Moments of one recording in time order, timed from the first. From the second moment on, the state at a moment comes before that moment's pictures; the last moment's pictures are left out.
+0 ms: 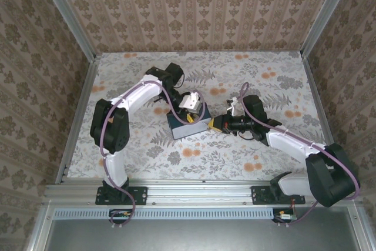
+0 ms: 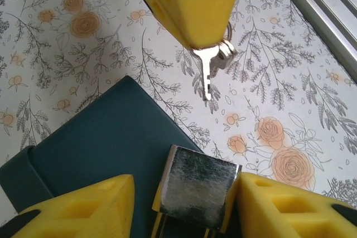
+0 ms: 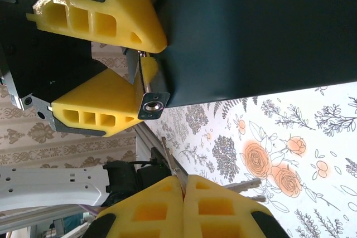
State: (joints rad) left arm -0.58 1.92 1.60 -1.11 0.78 1.45; right arm 0.39 1.28 0.59 0.09 -0.79 0.94
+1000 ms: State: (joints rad) left arm -0.62 1.92 1.56 -0.92 0.82 1.26; right arm 0.28 1.34 0.53 0.28 -0.87 1.03
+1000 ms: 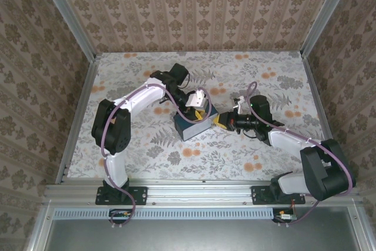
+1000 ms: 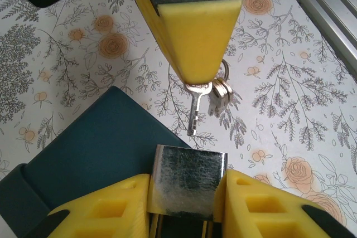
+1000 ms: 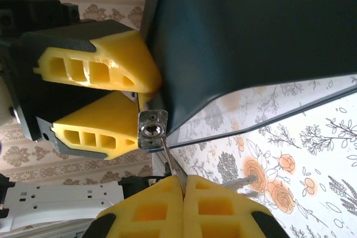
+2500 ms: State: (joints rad) left arm -0.62 1.91 1.54 -0.89 0.82 1.24; right arm 0.29 1.35 0.53 0.32 -0.89 1.03
